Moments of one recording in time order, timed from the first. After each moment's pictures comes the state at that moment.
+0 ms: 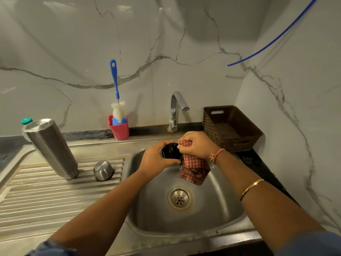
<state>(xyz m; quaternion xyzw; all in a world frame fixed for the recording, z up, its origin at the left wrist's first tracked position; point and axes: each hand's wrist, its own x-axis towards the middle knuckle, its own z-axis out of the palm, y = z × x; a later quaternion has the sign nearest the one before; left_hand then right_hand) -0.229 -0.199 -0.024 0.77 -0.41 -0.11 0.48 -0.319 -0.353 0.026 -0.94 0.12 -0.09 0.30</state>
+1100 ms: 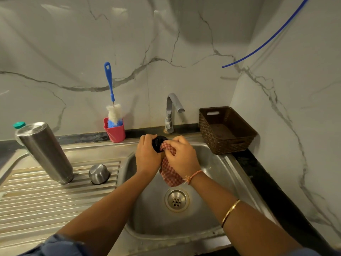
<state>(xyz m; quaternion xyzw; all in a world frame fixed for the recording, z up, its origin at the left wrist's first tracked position) -0.231 -0.215 -0.020 0.82 -0.30 0.06 0.49 -0.317 -0.297 -0.007 -0.89 0.17 -0.32 0.26</state>
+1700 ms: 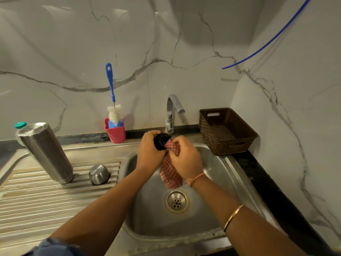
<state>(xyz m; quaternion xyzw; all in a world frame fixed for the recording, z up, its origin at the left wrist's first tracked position) -0.230 -0.216 -0.007 0.79 -0.33 0.01 0.51 -0.321 -0.298 -0.007 -0.88 0.21 -0.35 0.25</state>
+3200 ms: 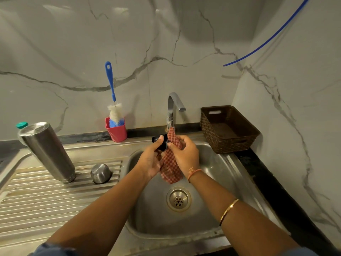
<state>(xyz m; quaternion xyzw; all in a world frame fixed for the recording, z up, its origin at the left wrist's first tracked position) -0.233 -0.214 -0.010 0.51 -0.01 -0.43 0.74 -0.307 -0.297 -0.011 -0.72 0.31 -0.33 0.53</state>
